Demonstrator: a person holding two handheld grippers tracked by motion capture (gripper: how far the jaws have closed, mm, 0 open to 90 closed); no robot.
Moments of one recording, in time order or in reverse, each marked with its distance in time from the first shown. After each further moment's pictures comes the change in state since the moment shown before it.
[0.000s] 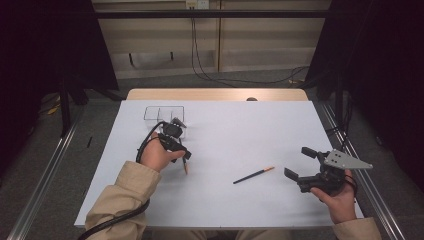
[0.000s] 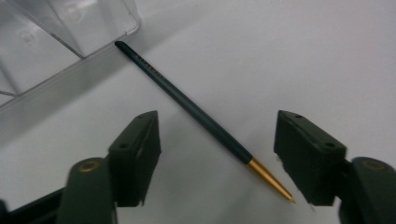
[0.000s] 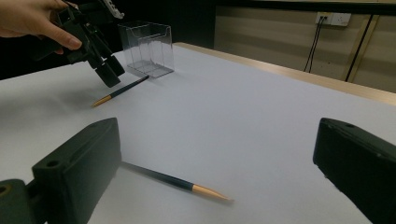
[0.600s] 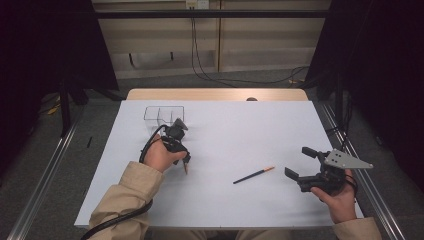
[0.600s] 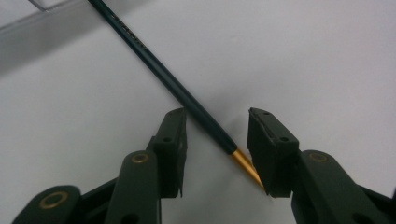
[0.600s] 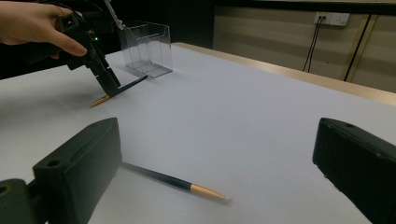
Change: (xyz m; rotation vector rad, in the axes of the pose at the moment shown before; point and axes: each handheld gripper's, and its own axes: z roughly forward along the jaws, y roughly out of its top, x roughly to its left) left arm -0.006 0.001 0.012 0.108 -0.036 -0.109; right arm -0.001 0.000 0.000 0.000 -0.005 0.001
